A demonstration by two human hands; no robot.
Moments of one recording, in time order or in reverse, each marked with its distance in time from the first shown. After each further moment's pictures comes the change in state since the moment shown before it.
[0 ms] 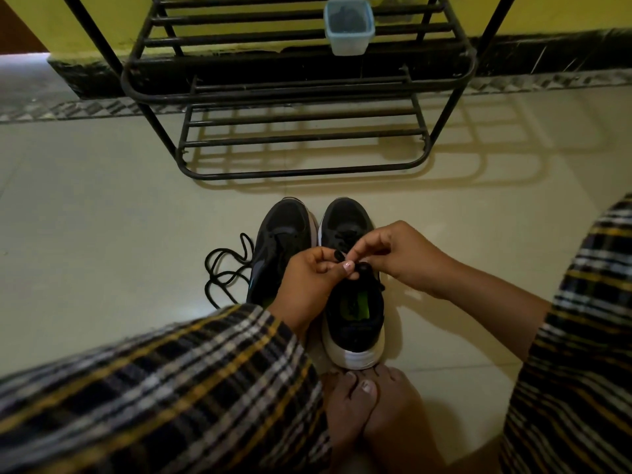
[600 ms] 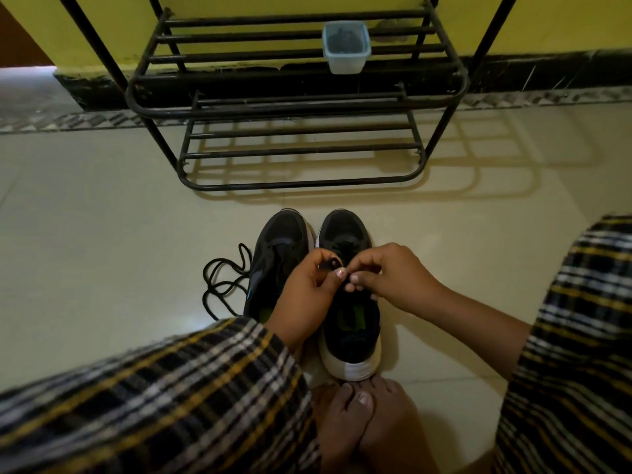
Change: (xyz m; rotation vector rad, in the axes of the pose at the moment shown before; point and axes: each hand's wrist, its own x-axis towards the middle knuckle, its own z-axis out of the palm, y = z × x) left_hand -0.004 0.001 -0.002 0.194 -0.032 0.139; right_hand -0.004 0.004 0.013 -0.113 0.073 0.054
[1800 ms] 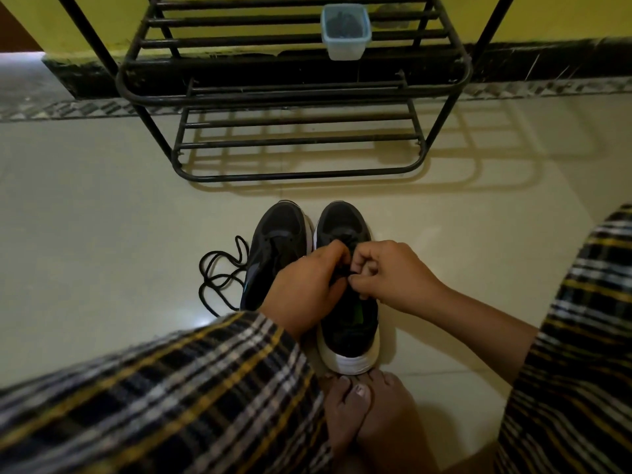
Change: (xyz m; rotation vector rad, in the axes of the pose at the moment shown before) left_hand 0.007 0.003 -0.008 0.816 -0.072 0.333; right_hand -0.006 -0.002 0.003 -0.087 0.004 0.000
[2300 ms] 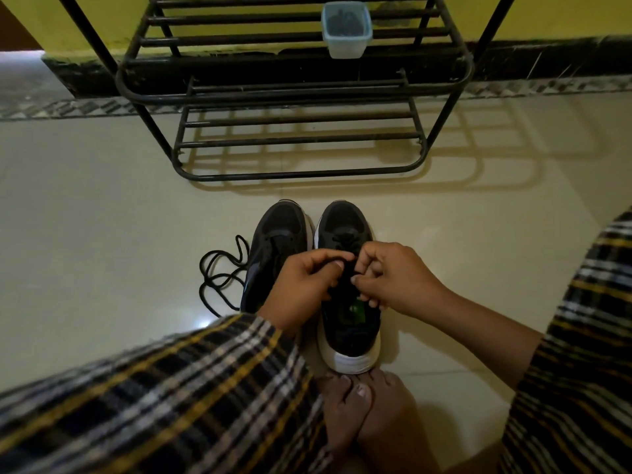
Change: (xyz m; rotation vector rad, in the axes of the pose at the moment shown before) left_hand -0.006 0.005 -0.001 -0.870 0.017 -0.384; right_hand -0.006 0.000 0.002 0.149 0.005 0.106
